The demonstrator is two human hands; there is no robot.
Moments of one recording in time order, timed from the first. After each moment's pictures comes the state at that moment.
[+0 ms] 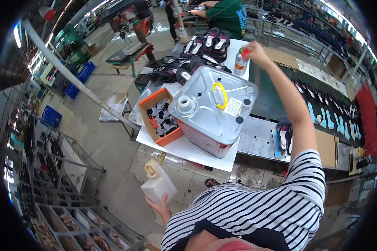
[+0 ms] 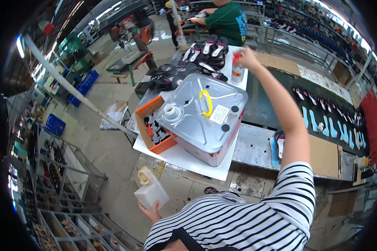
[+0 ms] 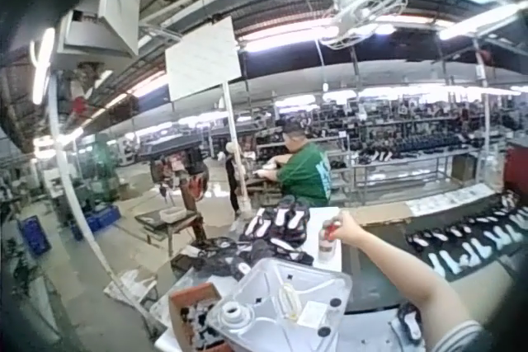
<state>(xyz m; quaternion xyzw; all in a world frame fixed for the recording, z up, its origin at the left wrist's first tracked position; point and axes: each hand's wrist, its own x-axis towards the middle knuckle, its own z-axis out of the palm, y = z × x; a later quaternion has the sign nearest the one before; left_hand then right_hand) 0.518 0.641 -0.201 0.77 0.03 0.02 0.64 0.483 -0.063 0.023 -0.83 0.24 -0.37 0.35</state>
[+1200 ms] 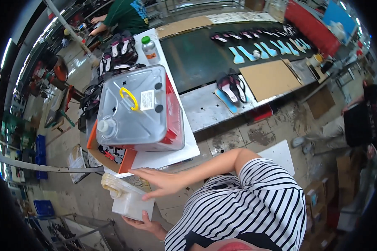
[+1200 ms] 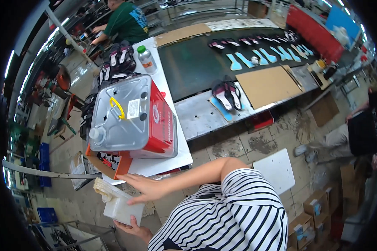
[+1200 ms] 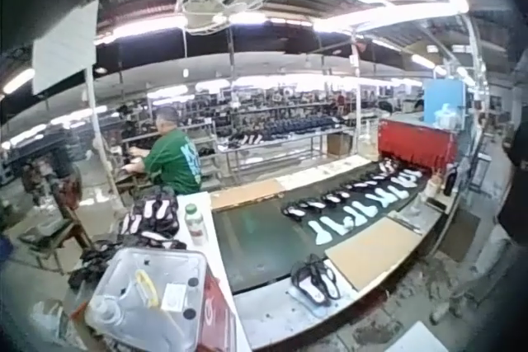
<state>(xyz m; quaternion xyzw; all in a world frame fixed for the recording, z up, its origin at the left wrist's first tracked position) 0.551 0.610 -0.118 0.69 -0.19 -0.05 0.70 0.452 0.401 -0.080 -0.80 0.03 -0.31 0.52</state>
